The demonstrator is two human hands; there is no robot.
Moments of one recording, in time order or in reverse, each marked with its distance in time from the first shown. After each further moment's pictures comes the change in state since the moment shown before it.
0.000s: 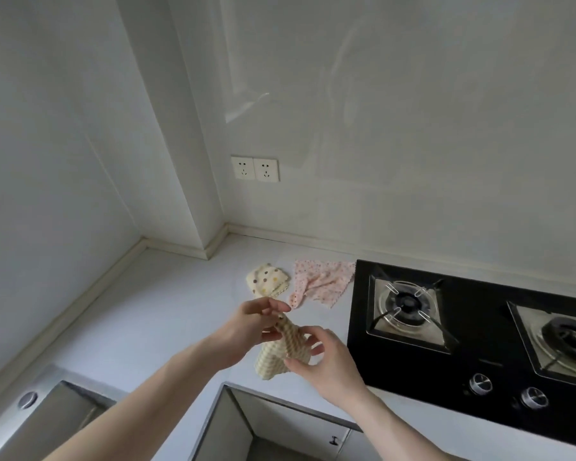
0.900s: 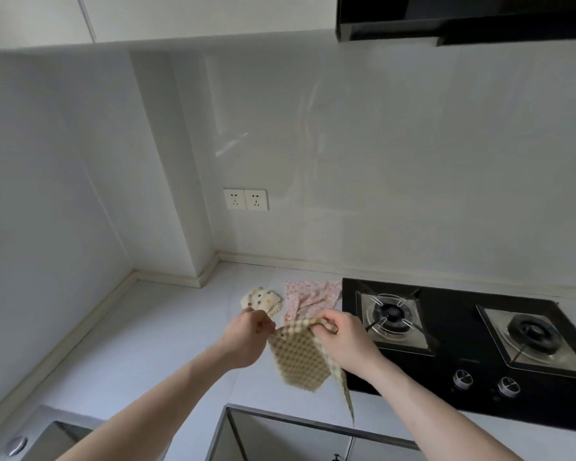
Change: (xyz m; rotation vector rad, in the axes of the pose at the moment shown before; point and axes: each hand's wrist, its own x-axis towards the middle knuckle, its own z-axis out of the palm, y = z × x) left_hand -0.032 0.003 -0.009 0.961 0.193 0.246; right_hand -0.030 -0.061 -0.050 -0.062 0.145 -0.111
